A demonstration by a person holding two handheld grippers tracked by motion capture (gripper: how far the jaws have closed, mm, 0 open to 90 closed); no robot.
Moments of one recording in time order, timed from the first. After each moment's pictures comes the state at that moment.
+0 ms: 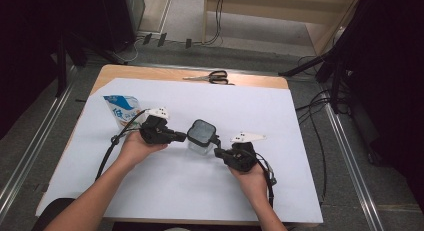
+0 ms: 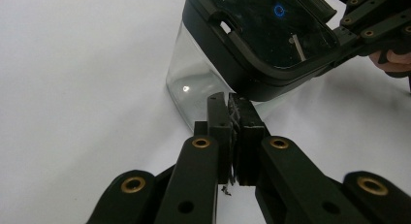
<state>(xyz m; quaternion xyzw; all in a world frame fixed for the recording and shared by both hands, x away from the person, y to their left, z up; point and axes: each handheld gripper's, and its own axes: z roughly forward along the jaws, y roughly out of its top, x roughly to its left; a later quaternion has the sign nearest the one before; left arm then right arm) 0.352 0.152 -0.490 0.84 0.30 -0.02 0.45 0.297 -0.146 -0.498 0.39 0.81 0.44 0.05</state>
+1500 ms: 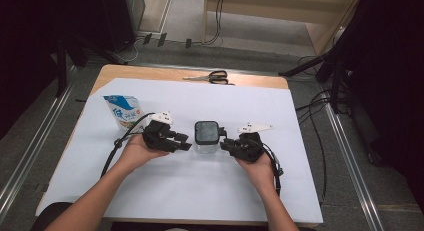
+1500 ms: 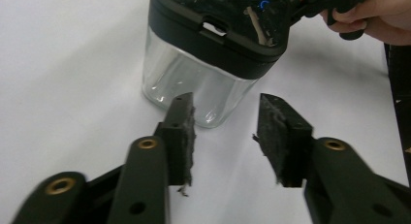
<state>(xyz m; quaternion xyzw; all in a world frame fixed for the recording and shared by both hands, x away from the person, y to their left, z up) 0.341 0.143 -0.488 0.85 0.27 -0.03 0.45 0.326 -0.165 -0.494 0.39 0.81 0.43 0.06</state>
